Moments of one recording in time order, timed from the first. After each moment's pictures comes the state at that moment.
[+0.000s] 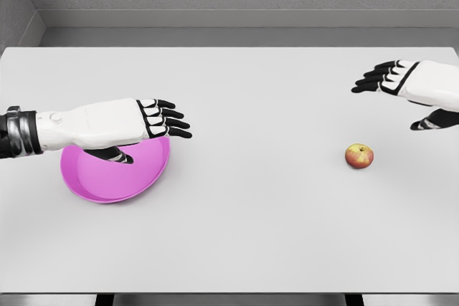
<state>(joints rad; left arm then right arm) -0.67 1.01 -0.84 -1.76 -0.30 -0.61 -0.27 -0.45 -1.15 0.40 -1.68 0.12 -0.61 0.51</state>
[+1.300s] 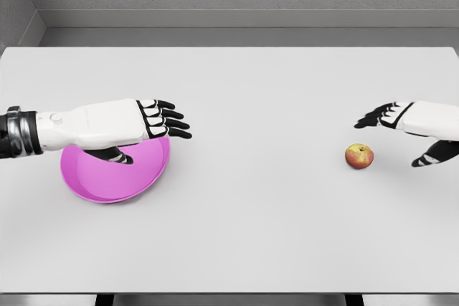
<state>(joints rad) -0.67 1.01 -0.84 -1.76 -0.30 -0.61 -0.27 -0.44 -1.17 0.56 -1.56 0.02 -0.61 0.56</state>
